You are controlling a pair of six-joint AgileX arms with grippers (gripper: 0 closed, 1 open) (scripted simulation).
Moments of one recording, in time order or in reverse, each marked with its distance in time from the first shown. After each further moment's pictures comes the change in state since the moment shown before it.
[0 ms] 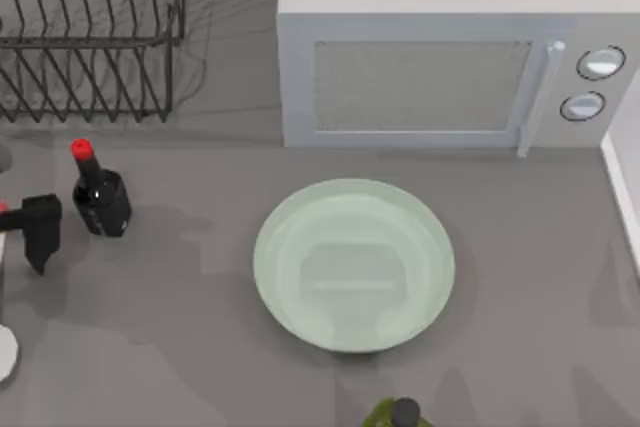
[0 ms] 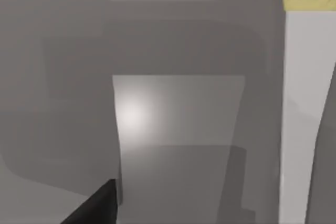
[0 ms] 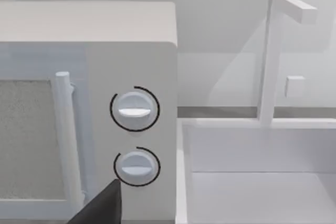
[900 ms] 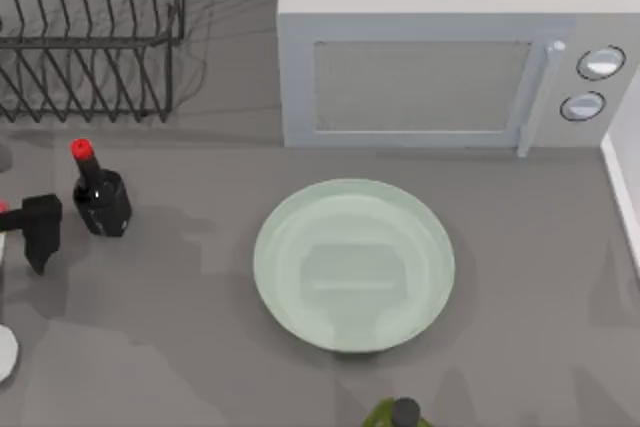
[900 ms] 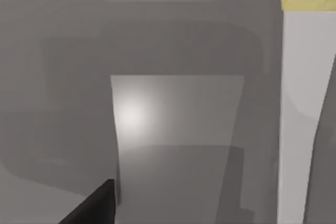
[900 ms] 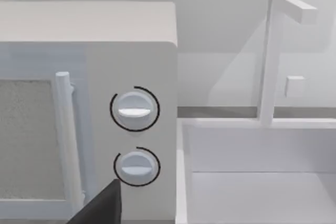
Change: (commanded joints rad) left arm 0.000 0.000 0.000 0.000 0.000 0.000; right arm 0.000 0.000 0.000 0.000 0.000 0.000
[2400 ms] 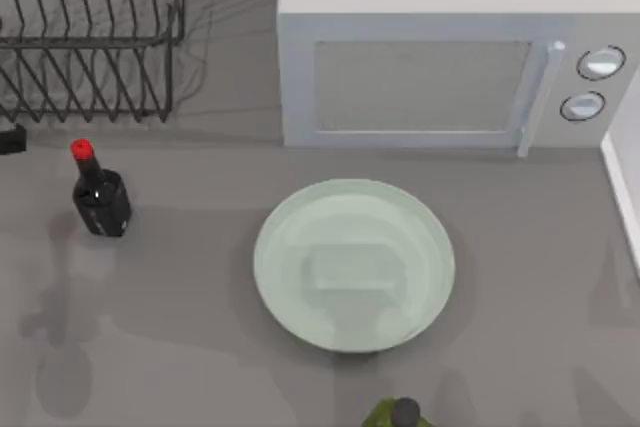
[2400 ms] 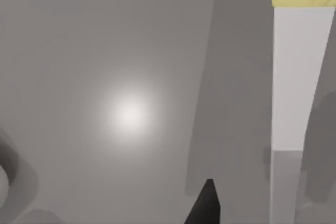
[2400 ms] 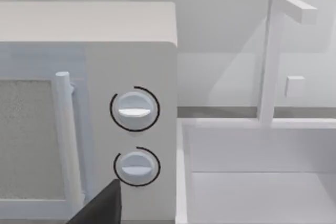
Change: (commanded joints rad) left arm -0.003 -0.217 0.234 -0.467 -0.001 -0.002; right arm 0.000 0.000 0.000 0.000 0.000 0.000
